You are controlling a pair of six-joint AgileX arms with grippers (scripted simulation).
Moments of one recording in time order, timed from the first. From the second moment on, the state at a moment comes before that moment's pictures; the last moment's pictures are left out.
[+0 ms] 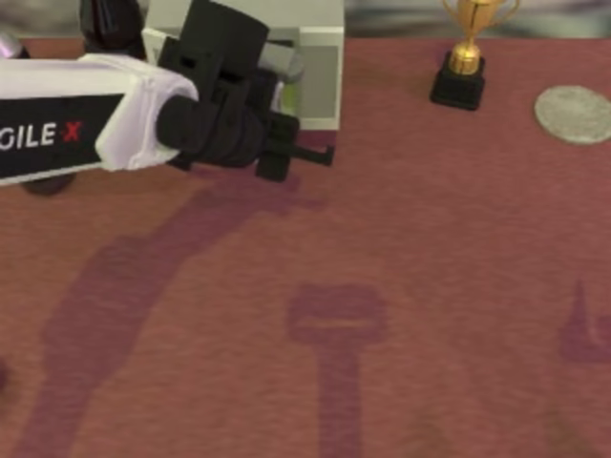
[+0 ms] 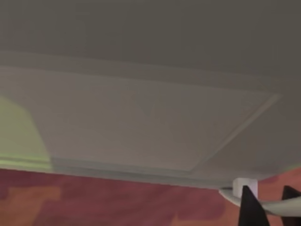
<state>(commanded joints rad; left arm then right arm) -0.50 1.91 1.27 -0.22 -0.05 -0.09 0.00 0.00 0.00 0.00 0.00 0.00</state>
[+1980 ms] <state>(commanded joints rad) -0.48 1.88 1.23 -0.21 0.00 -0.04 0.00 0.00 0.00 0.00 0.00 0.00</state>
